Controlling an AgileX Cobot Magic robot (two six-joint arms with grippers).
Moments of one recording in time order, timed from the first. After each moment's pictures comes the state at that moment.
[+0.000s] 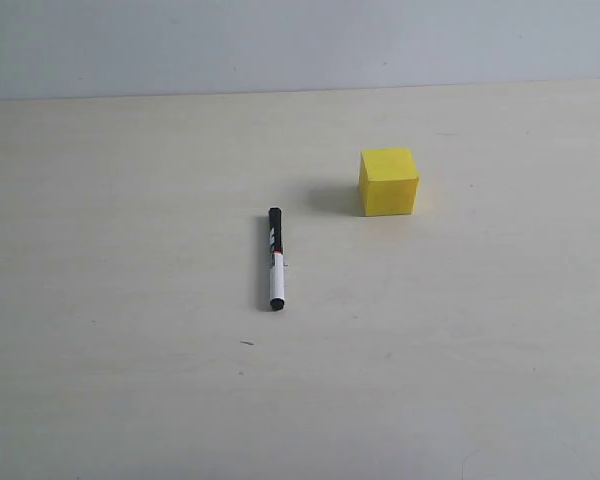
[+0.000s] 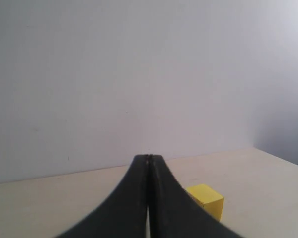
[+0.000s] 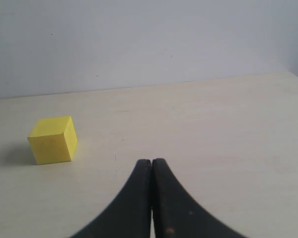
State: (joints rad) left arm -0.36 0.92 0.00 0.21 -1.00 -0.27; right arm -0.15 0.01 0.00 0.03 0.28 0.03
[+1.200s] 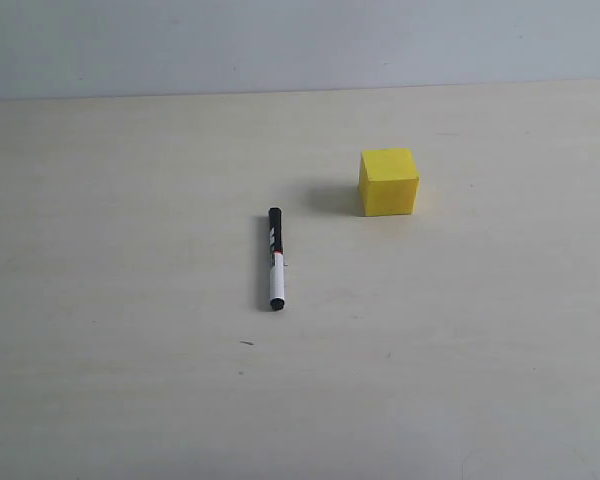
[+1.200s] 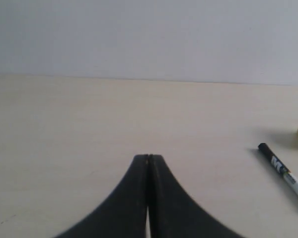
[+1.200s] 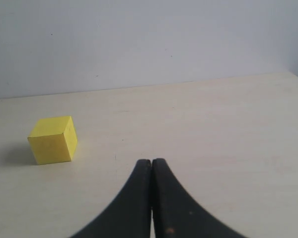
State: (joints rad) left arm -0.19 0.10 0.00 0.21 0.19 -0.31; right arm -0.15 0.01 0.00 0.03 0.28 0.03
